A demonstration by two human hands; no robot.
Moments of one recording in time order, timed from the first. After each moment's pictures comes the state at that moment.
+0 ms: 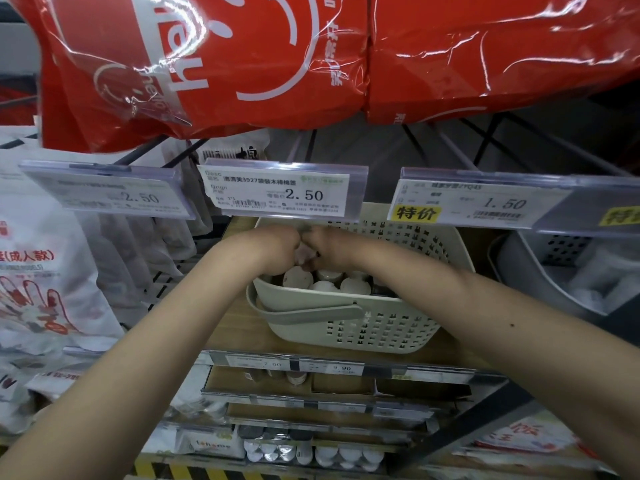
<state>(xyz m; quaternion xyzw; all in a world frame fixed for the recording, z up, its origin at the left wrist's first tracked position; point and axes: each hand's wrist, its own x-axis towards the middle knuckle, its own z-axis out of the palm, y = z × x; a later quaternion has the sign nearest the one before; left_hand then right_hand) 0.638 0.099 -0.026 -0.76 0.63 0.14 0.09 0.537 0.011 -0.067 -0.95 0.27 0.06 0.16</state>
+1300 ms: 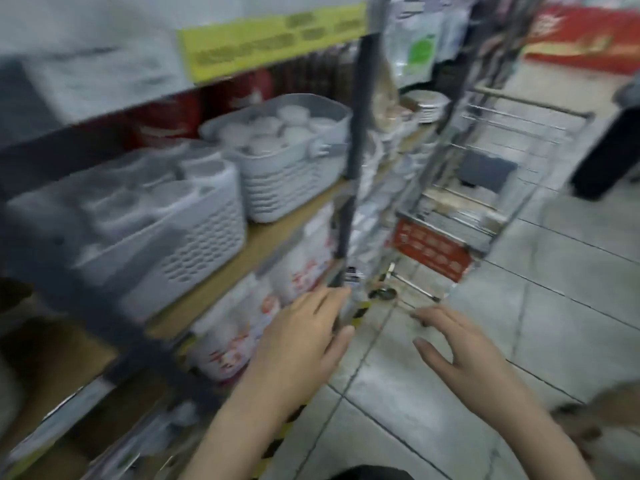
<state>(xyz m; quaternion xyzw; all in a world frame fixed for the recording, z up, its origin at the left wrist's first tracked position) 0.181 0.200 -0.091 -0.25 0.94 0.19 -0.16 -0.006 0.335 -0.119 -0.56 0.78 -0.26 0.09</state>
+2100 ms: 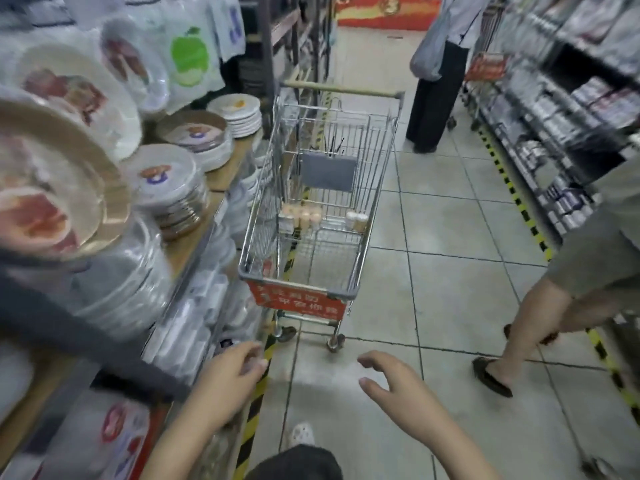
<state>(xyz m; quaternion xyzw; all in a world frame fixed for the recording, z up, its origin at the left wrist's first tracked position) -0.208 0.067 -0.205 -0.26 0.88 0.38 0.07 -0.322 0.315 -0.210 -0.24 0.88 -0.30 0.28</state>
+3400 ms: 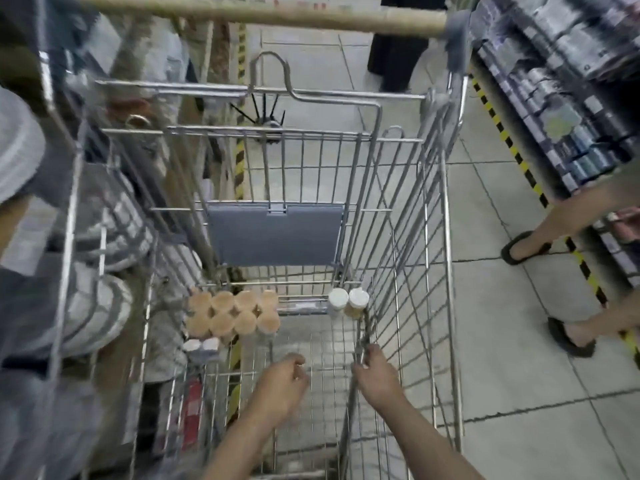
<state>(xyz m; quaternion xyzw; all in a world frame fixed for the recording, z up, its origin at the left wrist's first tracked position) -0.848 -0.116 -0.498 -0.23 0.81 0.44 0.31 -0.895 0.048 -0.493 0.17 0.86 -0.32 0.35</state>
